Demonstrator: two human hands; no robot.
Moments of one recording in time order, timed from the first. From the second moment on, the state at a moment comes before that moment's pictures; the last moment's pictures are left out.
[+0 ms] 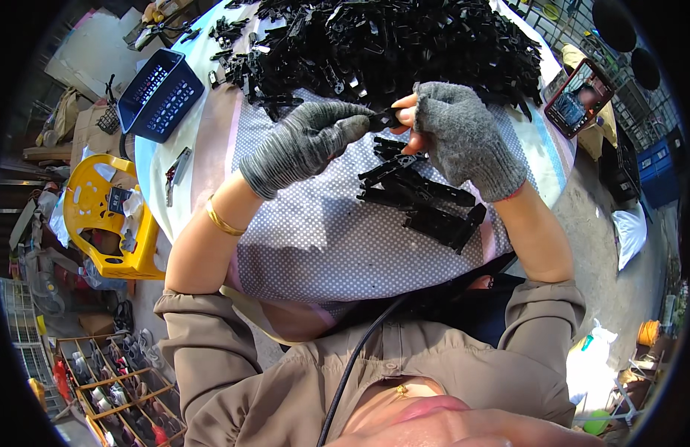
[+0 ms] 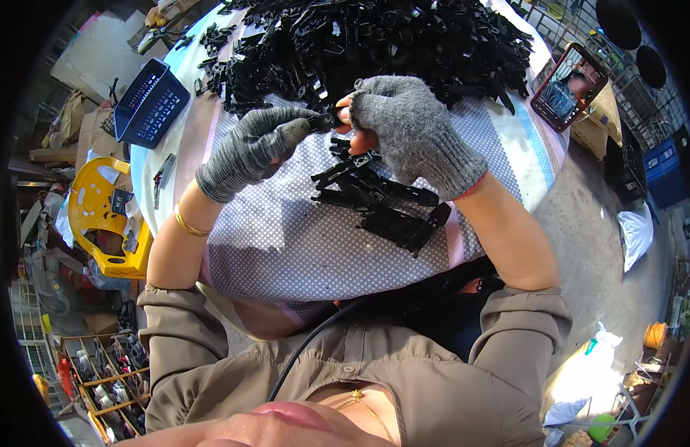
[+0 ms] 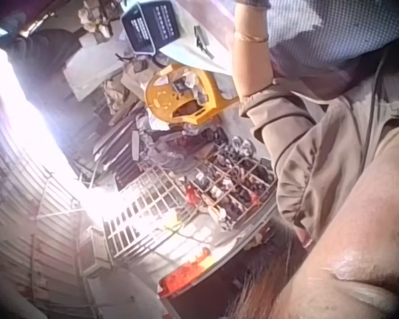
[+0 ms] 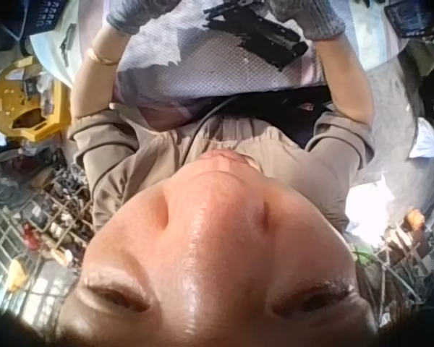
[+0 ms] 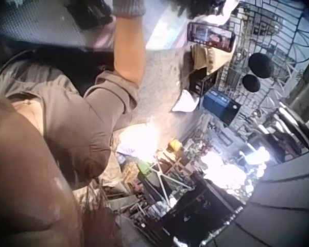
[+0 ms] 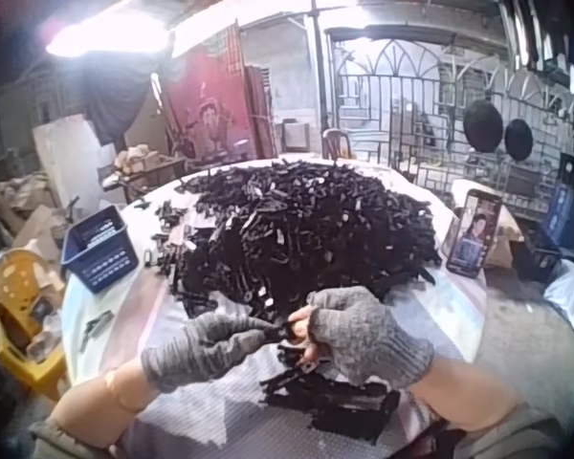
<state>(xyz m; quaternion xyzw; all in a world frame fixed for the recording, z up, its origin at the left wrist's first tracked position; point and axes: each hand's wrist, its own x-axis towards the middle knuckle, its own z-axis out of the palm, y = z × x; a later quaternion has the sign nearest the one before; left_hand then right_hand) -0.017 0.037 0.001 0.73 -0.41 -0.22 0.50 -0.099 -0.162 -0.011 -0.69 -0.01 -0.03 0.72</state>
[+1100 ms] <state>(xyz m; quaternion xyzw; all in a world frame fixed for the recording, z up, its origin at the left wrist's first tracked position) -0.010 0.040 -0.011 0.73 -0.54 -0.06 0.42 -0.099 -0.160 -0.020 -0.64 0.03 -0.01 0.77</state>
